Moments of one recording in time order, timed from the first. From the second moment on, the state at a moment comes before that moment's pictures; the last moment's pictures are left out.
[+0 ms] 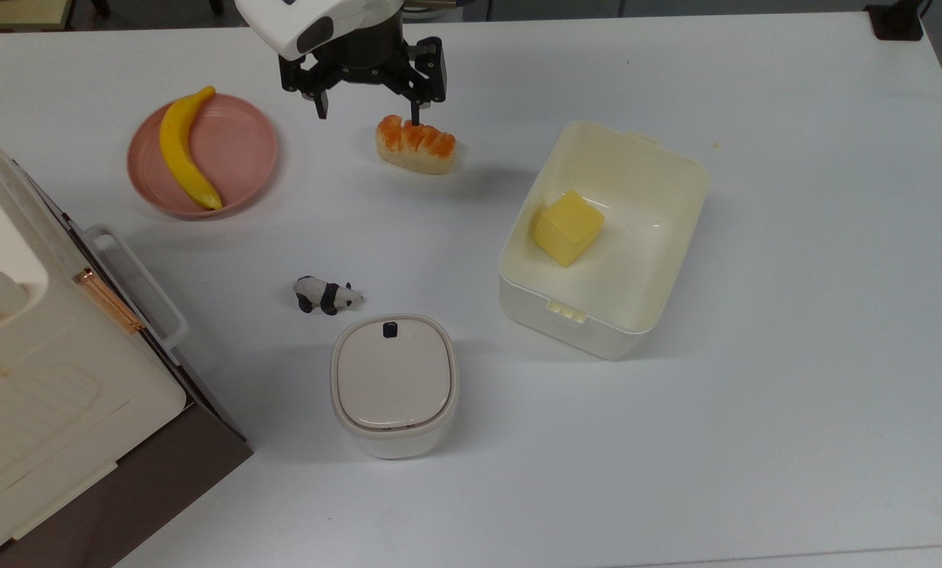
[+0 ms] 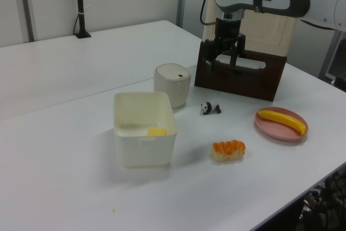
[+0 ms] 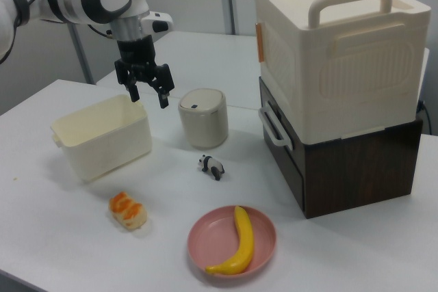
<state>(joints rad) 0.05 0.17 -0.05 -1.53 -0.04 1.67 0.05</state>
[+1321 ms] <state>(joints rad) 0.21 0.29 -0.02 -1.58 -0.09 1.67 -0.79</state>
